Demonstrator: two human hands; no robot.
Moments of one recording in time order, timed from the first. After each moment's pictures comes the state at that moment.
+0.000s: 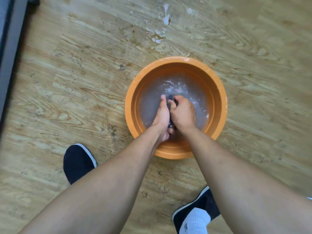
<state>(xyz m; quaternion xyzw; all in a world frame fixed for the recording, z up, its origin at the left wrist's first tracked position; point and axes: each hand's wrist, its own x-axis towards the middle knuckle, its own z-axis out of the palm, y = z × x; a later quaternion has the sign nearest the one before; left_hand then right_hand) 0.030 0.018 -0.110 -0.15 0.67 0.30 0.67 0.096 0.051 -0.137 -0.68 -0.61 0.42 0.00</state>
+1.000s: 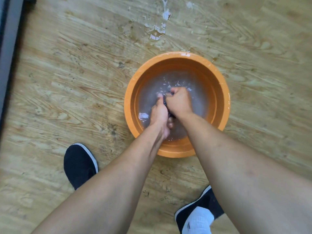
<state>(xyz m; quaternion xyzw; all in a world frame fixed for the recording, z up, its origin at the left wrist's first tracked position) 0.026 0.017 -0.113 -0.20 0.69 0.36 0.60 0.074 0.072 -0.142 -0.71 -0.54 0.46 0.00</state>
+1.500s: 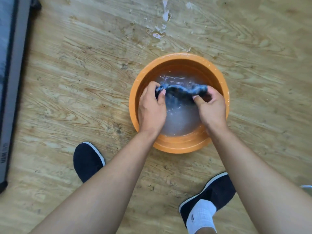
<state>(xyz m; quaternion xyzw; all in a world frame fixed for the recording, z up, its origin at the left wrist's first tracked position) -0.013 0.001 -0.088 0.33 0.82 0.30 0.35 0.149 0.065 -0.100 -0.68 -0.52 0.48 0.18</state>
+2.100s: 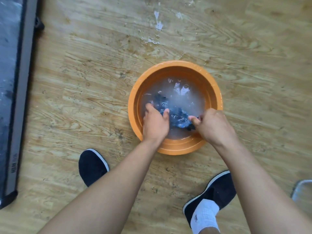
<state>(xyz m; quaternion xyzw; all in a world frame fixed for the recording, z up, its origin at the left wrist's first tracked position) 0.005 -0.006 -0.076 0.26 0.83 0.12 0.47 0.168 0.053 -0.038 -0.64 -0.66 0.34 -0.20</state>
